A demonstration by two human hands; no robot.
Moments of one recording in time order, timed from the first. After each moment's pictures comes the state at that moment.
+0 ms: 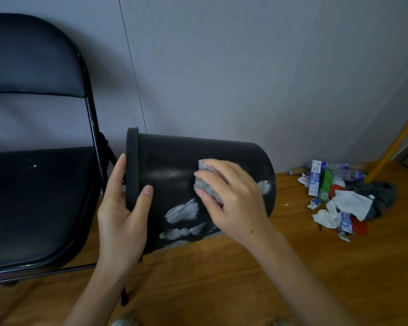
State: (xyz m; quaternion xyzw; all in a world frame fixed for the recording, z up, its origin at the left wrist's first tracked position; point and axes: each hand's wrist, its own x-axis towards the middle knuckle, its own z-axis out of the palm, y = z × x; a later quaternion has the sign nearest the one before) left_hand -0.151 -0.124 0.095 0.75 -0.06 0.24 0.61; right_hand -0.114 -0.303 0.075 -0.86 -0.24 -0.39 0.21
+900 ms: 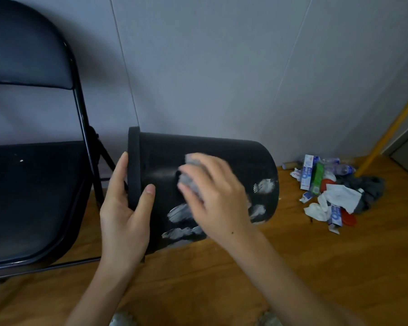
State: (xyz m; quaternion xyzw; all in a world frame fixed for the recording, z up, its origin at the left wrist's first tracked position) left_hand -0.156 -0.136 0.090 0.75 -0.06 0.23 0.62; right_hand -0.123 -0.284 0.077 -0.87 -0.20 -0.38 0.23
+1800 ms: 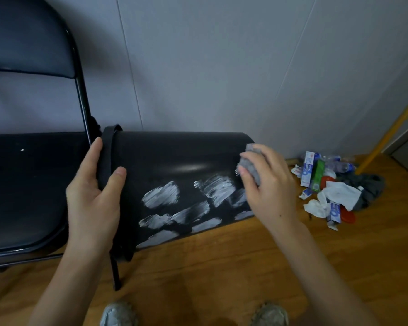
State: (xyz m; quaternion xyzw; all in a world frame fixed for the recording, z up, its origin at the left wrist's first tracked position) left_hand -0.145 -0.103 0.097 0.73 0.04 0.22 0.65; right_hand -0.118 -0.359 0.063 -0.90 -0.10 -0.38 0.19
